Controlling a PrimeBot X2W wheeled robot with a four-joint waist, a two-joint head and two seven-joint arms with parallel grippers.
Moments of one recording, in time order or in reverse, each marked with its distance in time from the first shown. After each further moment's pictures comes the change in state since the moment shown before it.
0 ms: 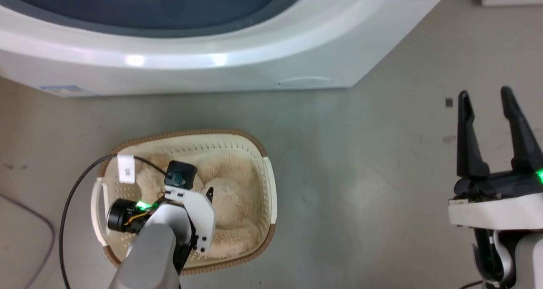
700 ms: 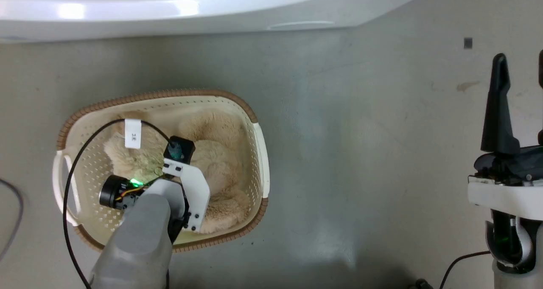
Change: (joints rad) left arm -0.191 0.031 -0.072 0.213 -0.008 -0.009 0.110; right arm -0.080 0.000 -0.021 -0.060 0.068 0.000 -0.046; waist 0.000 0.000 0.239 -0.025
